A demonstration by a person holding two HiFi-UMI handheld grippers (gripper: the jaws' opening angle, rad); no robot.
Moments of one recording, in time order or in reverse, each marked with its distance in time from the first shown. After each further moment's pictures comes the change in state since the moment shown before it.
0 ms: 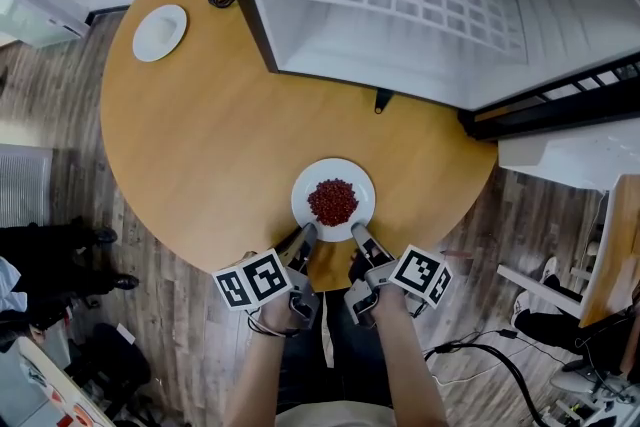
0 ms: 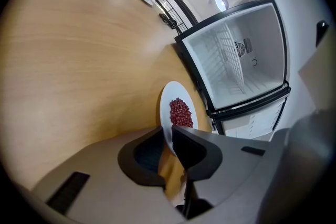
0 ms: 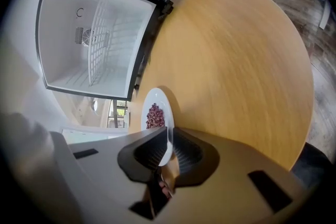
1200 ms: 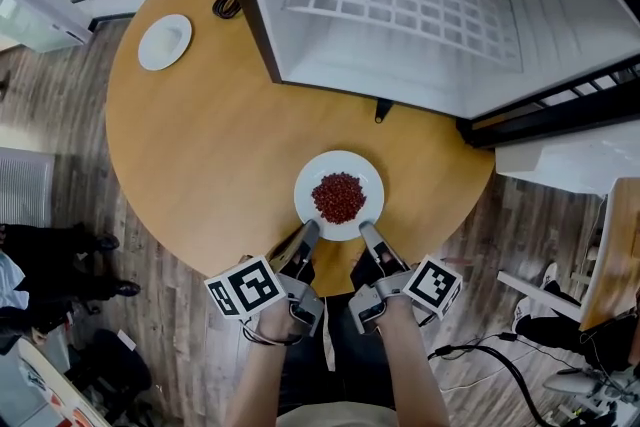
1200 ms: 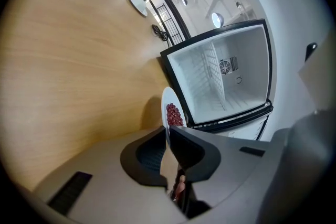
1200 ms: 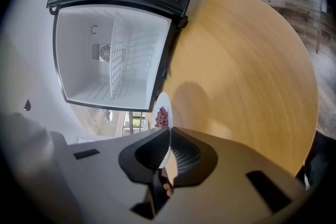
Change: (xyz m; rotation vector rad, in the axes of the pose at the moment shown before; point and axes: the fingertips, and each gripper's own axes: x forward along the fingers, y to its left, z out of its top) left arm -0.017 -0.050 0.034 -0.063 -0.094 -0.159; right arm -0.018 0.050 0.021 0.002 -0.097 0.140
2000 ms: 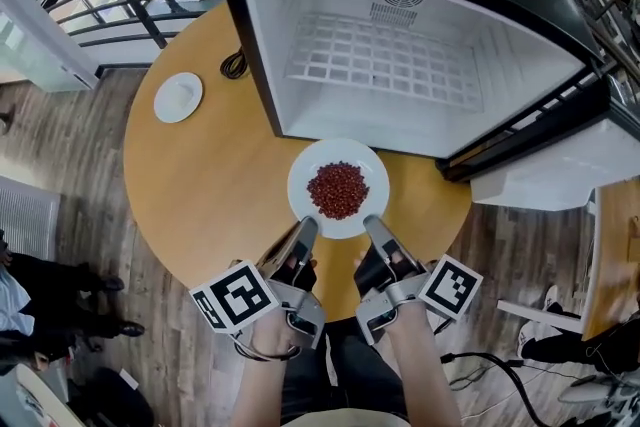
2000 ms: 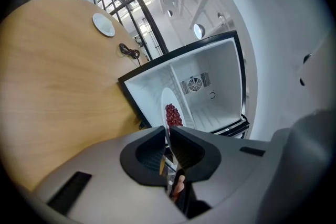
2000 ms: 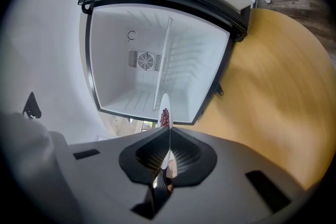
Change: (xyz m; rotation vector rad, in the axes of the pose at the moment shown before) left arm -0.020 -0.121 0.070 0.078 -0.106 -0.149; right arm -0.011 0.143 0.042 -0.088 -0.070 0.238
